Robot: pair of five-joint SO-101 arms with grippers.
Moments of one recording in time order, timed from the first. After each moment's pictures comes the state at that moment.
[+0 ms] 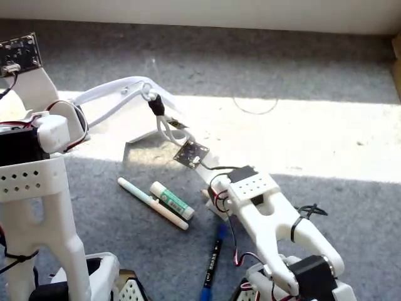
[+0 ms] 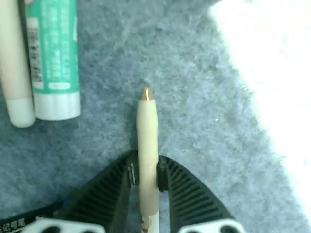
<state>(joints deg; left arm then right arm) -15.0 -27.4 9.5 82.3 15.3 -25.7 -19.0 53.3 50.1 34.5</state>
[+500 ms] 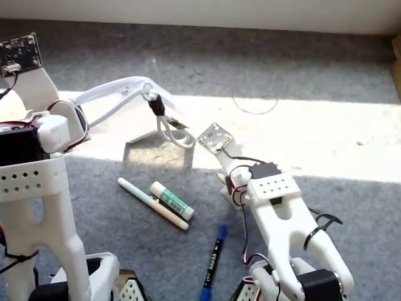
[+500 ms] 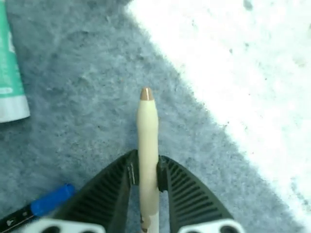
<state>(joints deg) -14.6 -27.4 9.5 82.2 15.3 -16.6 -24.8 53.3 50.5 33.7</state>
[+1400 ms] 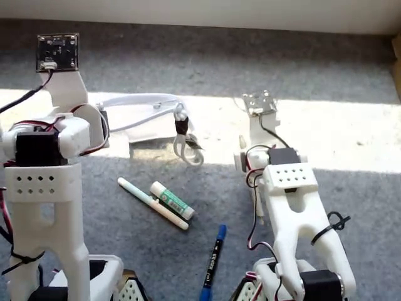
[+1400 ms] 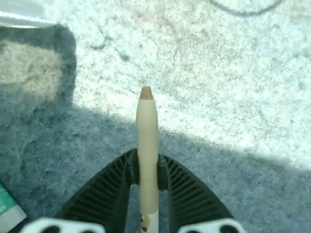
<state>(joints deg) -5.1 -27.5 10.5 82.2 9.4 -8.6 -24.8 42.9 50.9 7.8</state>
